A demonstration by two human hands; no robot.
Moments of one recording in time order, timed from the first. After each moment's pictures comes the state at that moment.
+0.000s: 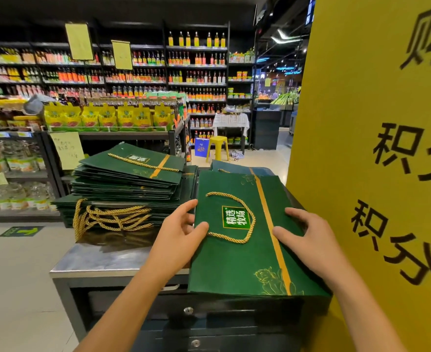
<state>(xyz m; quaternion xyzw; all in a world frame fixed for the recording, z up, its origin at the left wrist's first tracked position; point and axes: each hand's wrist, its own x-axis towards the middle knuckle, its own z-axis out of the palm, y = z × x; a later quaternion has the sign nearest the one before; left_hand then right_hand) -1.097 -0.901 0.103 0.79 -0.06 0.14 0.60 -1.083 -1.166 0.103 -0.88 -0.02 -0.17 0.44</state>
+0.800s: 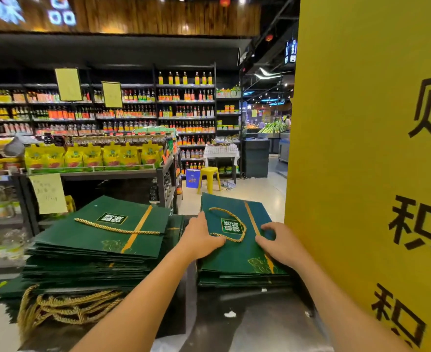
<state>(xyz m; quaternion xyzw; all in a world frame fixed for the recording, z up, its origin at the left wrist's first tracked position) -0.893 -0.931 0.155 0.91 -0.06 0.04 0.41 -0.901 -1.163 0.138 -0.93 -0.04 -0.12 0.35</state>
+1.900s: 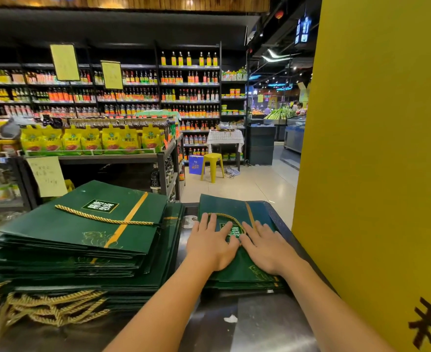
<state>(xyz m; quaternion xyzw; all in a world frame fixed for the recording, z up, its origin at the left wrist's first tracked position) -0.870 -0.967 0.109 1.00 -0.08 0.02 0.05 -0.855 -1.135 0.090 -0.99 -0.11 0.00 0.12</state>
